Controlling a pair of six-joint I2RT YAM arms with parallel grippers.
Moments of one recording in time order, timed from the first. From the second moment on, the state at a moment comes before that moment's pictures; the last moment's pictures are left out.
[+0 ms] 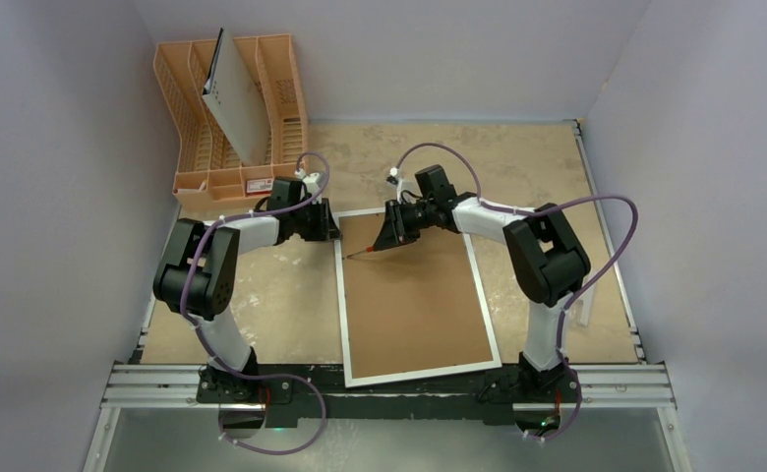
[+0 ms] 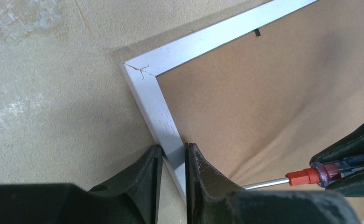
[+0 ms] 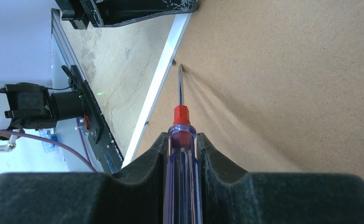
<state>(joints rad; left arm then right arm) -0.23 1.77 0.91 0.02 0.41 -0.28 0.52 1.94 1.21 -0.15 -0.78 0.38</state>
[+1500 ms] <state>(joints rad) -0.21 1.74 0.71 0.35 0.41 -0.49 0.55 1.97 1.16 0.03 -0.77 0.57</state>
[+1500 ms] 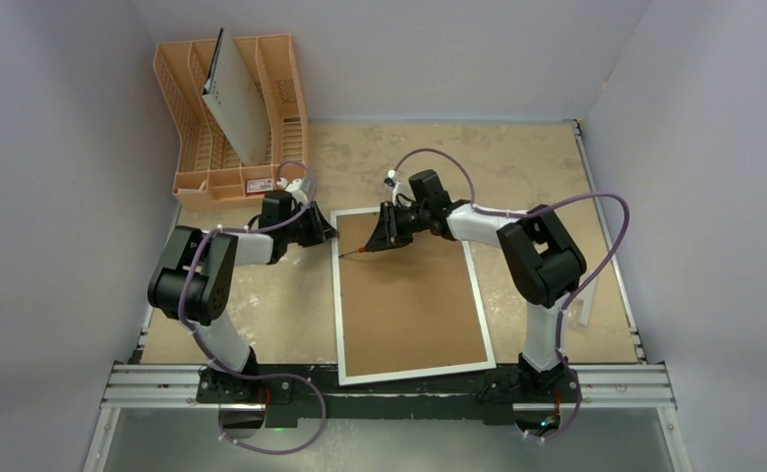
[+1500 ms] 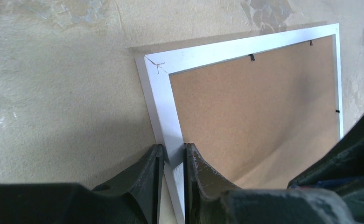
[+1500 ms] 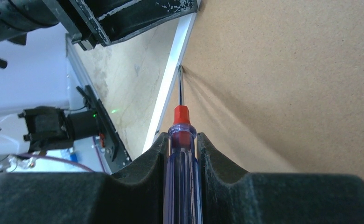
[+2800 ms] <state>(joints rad) -0.21 1.72 0.67 0.41 0.36 -0.52 0.98 2.17 1.95 -0.69 0.20 0.51</state>
